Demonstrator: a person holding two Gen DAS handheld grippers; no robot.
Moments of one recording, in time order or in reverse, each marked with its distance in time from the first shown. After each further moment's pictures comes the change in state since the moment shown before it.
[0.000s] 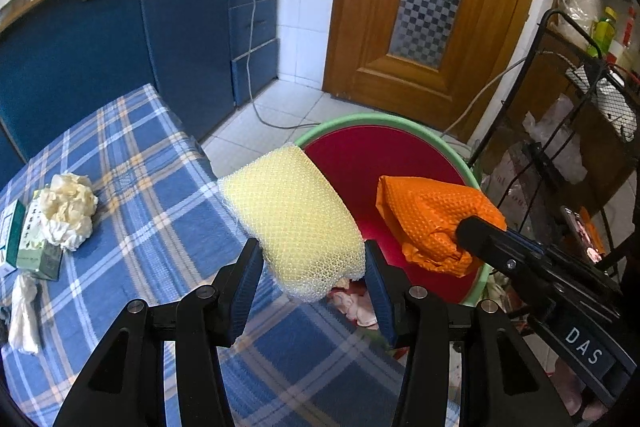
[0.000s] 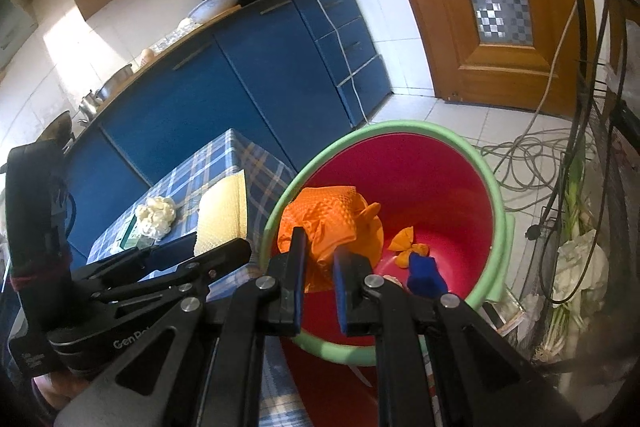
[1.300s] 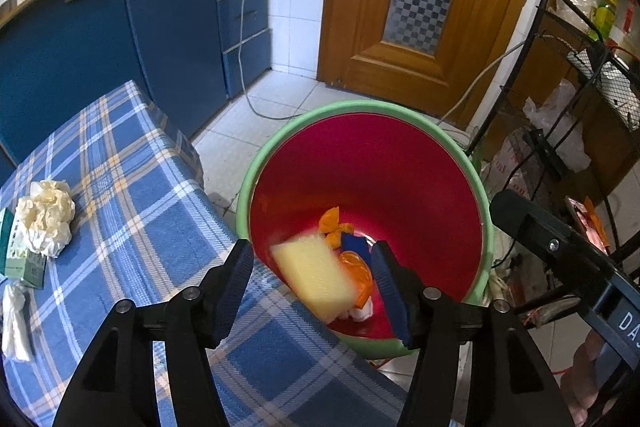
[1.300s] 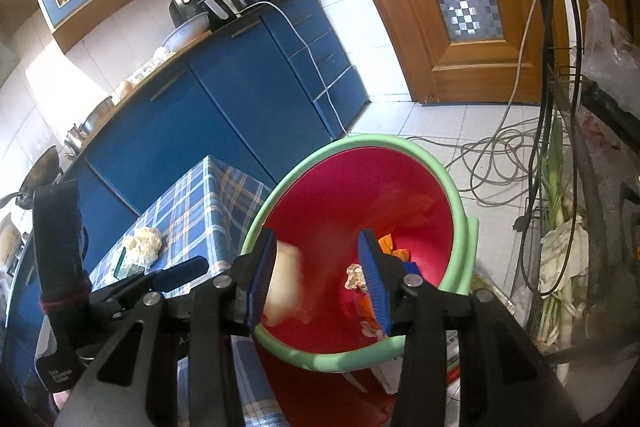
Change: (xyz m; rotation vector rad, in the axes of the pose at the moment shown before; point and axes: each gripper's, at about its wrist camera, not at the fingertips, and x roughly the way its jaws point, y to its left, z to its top) left arm 0.016 -0.015 0.003 0.025 0.034 0.000; right arm -0.014 -0.023 0.005 0.093 -0.056 -0.042
